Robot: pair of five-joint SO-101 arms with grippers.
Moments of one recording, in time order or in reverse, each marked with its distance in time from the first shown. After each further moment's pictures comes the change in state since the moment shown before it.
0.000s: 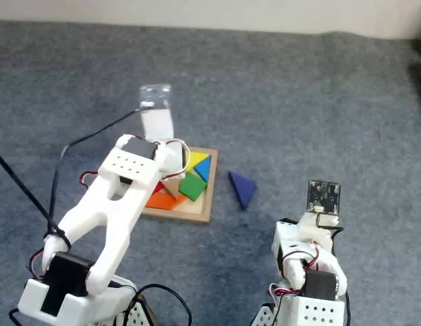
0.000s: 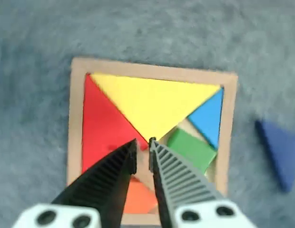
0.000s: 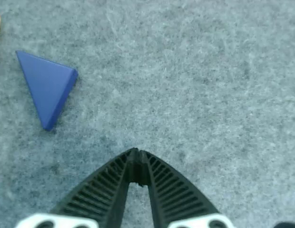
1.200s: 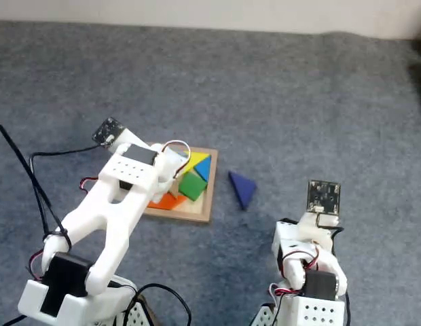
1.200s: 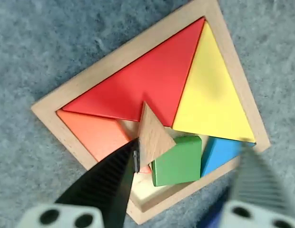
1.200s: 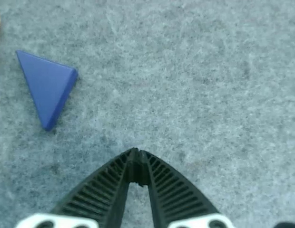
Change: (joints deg) left arm -0.4 -0.2 4.9 1.1 57.0; right arm 0.0 0.0 0.0 0.0 0.0
